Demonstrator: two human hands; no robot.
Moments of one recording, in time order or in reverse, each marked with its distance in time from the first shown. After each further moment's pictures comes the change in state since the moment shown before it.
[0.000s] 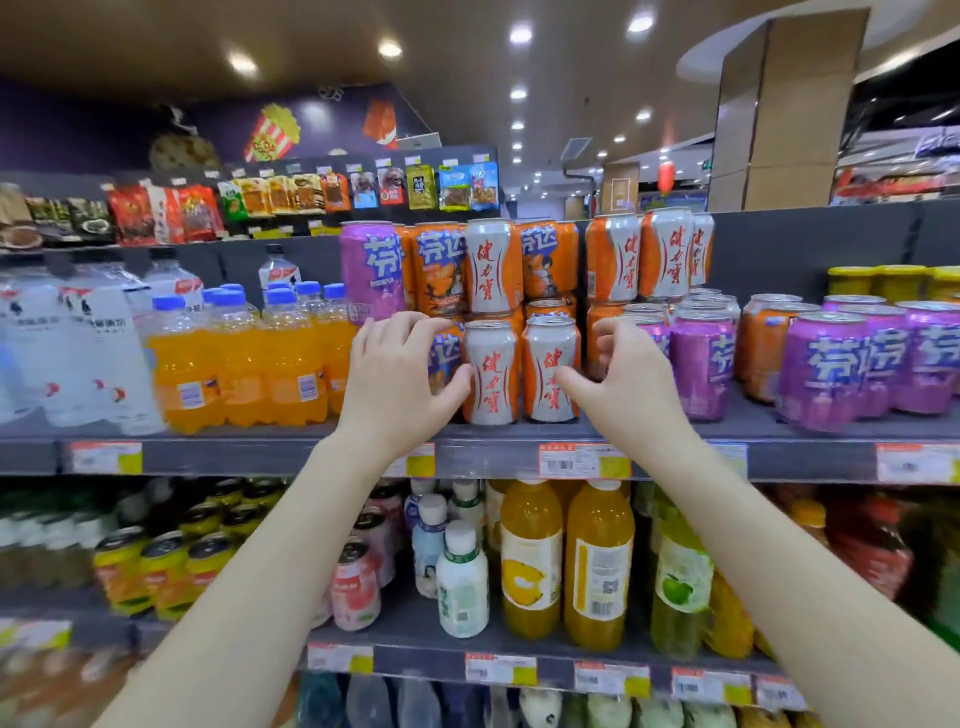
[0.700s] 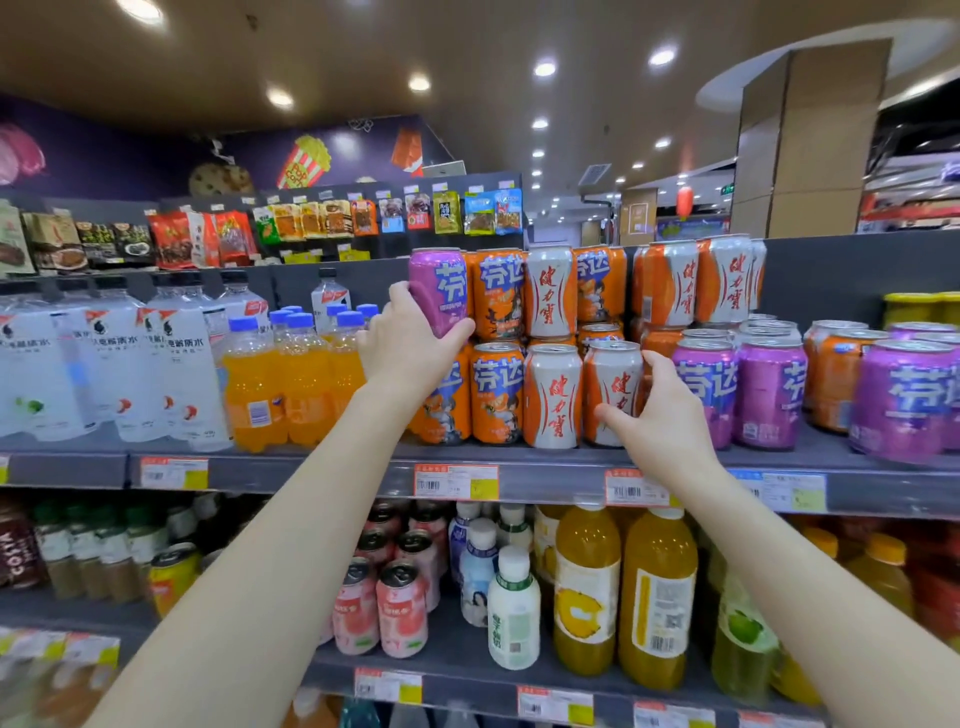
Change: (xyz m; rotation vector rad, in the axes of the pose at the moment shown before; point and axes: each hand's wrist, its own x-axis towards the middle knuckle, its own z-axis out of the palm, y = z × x) left_hand 0.058 -0.051 -0.018 -0.131 -0.008 -0.493; right_hand 0.001 -0.003 0.039 0.034 -0.001 0.154
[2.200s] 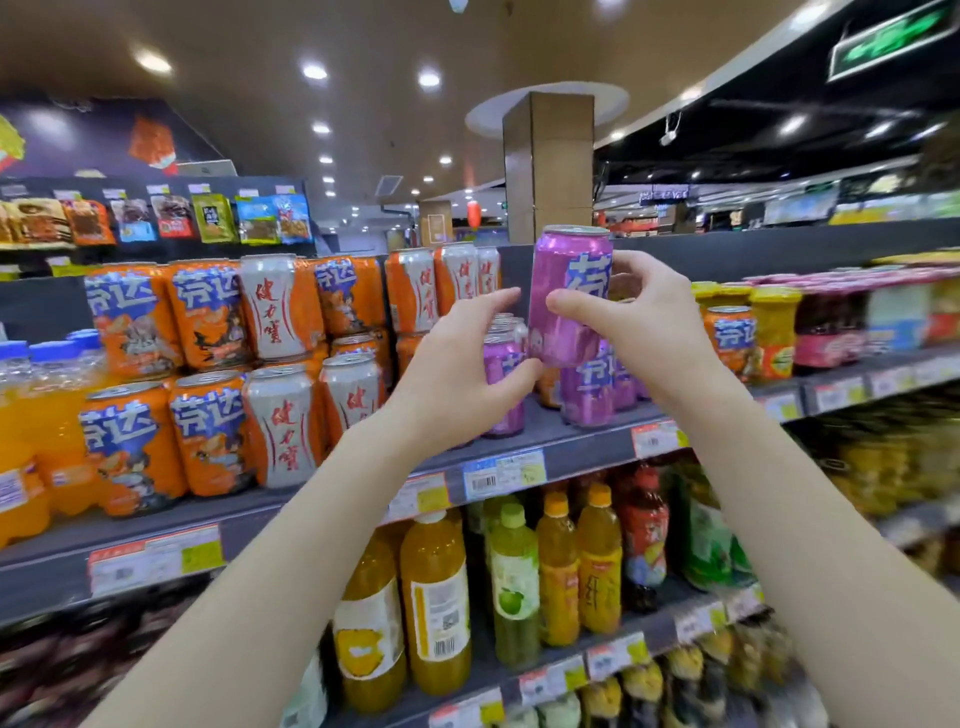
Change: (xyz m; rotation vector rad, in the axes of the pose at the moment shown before) left_hand -0.112 0.213 0.087 -0.597 -0.410 0.763; right_hand 0.005 0.019 -0.217 0.201 0.273 -0.022
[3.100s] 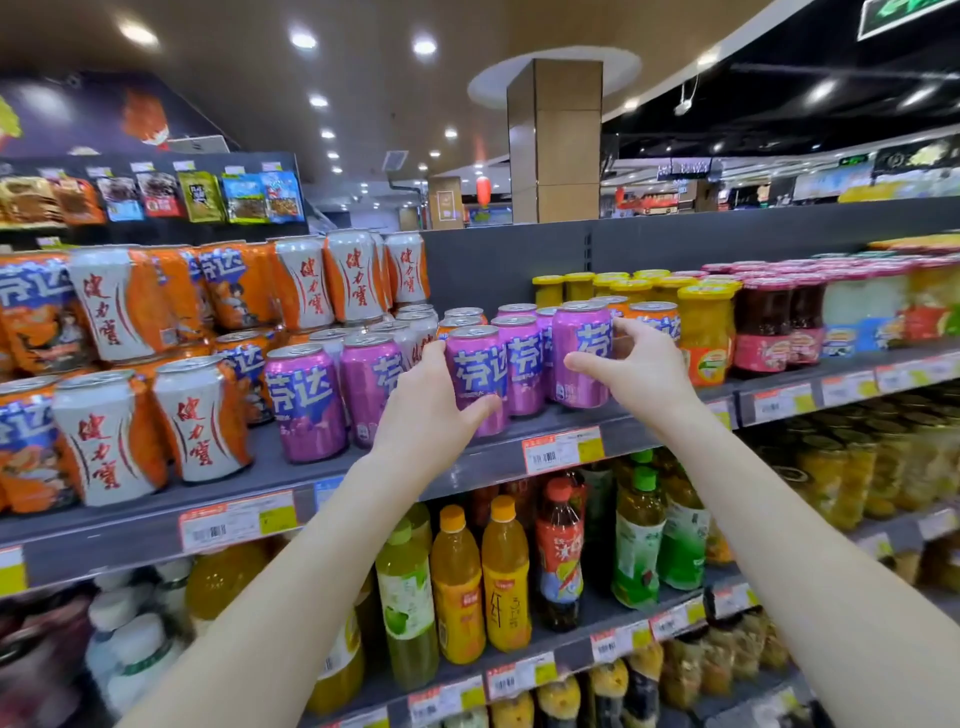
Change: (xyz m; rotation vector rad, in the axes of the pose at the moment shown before) left_hand 0.037 0.030 0.141 0.111 0.011 -0.488; right_hand 0.068 0.164 -0.114 -0.281 -0.046 0.167
